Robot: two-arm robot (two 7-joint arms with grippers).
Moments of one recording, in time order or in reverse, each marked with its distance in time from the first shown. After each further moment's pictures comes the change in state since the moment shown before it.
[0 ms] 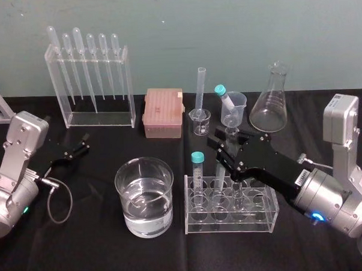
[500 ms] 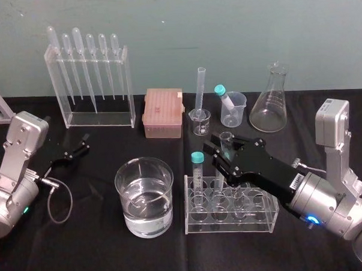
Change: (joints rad) left arm 0.000 0.000 0.000 0.000 0.000 0.000 0.000; right arm 0.014 -0.006 -0.023 0.032 0.010 0.003 0.009
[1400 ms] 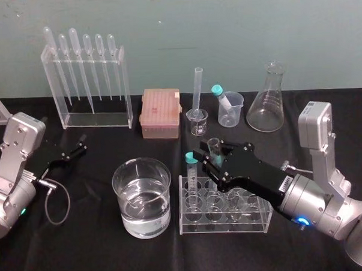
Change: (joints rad) left arm 0.000 0.000 0.000 0.000 0.000 0.000 0.000; right arm 0.024 -0.001 -0.034 0.016 -0.016 0.017 0.004
